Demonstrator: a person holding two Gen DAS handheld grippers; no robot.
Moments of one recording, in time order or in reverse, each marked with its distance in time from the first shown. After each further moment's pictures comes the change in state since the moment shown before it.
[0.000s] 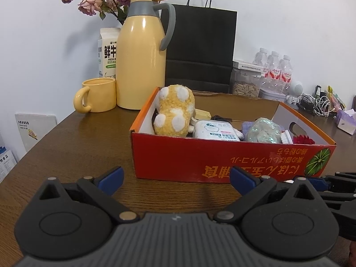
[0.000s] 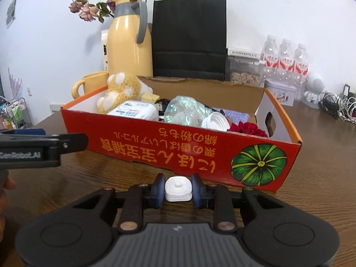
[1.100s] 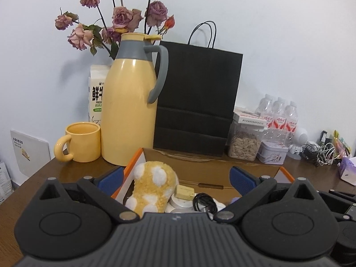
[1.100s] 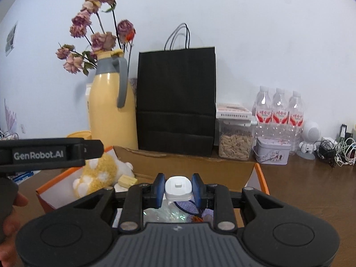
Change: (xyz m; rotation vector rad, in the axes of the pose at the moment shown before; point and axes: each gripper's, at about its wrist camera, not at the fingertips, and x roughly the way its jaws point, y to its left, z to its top) left arm 0.043 -0.029 0.085 -0.082 -0.153 0.020; right arm 0.024 -0.036 0.086 0.011 -0.224 -0.025
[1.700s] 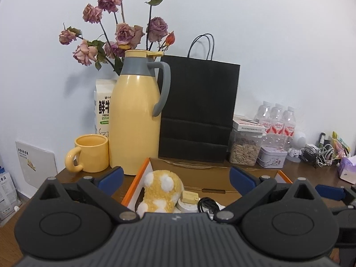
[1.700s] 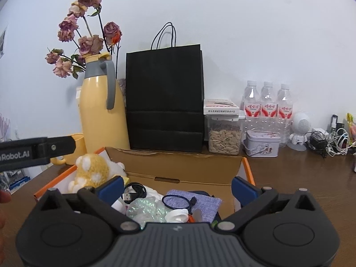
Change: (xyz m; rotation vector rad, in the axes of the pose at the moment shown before) left arm -0.034 0.003 0.010 0.036 -0.043 0.001; right arm -0.018 -0.010 0.006 0.048 0.018 -0.038
